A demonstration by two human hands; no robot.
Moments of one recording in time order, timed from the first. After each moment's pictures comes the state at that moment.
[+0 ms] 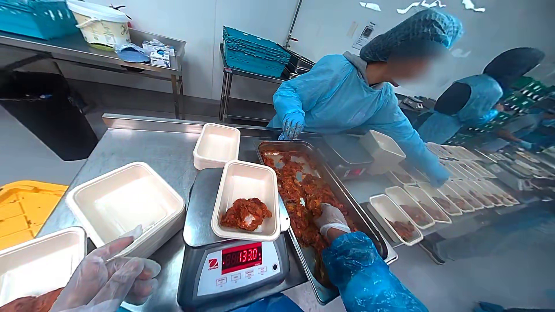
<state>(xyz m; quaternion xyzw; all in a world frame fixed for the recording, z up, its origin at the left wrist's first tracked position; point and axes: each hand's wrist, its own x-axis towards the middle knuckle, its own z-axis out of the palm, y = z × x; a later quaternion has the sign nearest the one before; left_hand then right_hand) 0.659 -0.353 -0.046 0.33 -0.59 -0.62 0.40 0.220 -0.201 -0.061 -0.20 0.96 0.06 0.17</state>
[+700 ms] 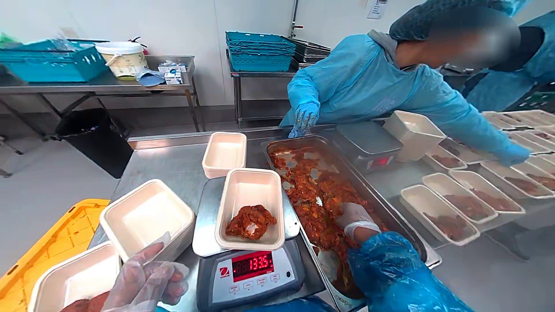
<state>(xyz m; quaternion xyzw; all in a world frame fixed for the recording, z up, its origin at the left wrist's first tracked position) 0.631 -0.338 -0.026 0.33 -0.60 -0.61 0.40 0.205 -0.192 -0.053 -0.25 0.94 0.02 0.23</state>
